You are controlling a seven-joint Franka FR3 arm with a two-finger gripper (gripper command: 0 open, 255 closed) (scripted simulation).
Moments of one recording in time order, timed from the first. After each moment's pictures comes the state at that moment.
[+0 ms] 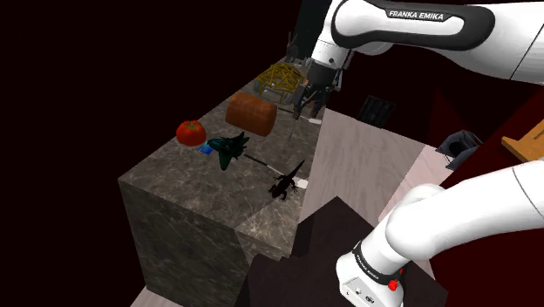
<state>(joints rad) 0.02 -0.46 -0.02 -2.24 0.11 1.73 -0.01</state>
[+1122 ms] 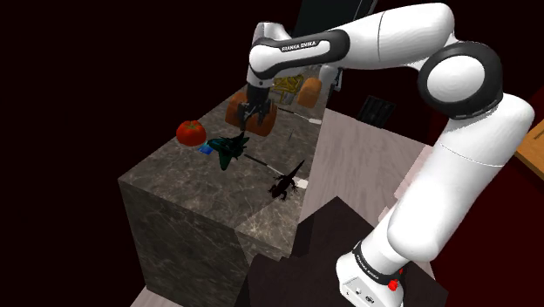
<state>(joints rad) 0.08 0.15 0.04 -1.91 0.04 1.99 -0.04</state>
